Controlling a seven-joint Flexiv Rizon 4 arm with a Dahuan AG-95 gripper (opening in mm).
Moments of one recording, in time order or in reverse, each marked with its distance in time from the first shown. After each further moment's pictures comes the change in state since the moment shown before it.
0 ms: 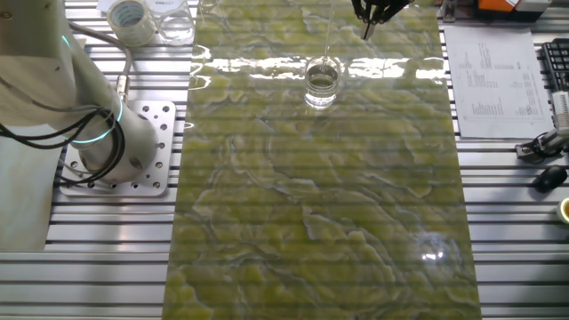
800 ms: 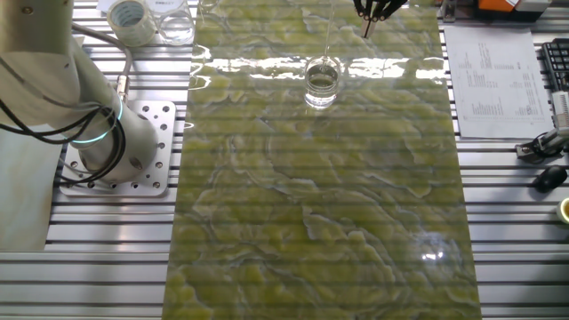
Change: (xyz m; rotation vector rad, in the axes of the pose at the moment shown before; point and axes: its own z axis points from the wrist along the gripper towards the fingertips) arm 0.001 0.001 0.001 0.022 0.084 -0.027
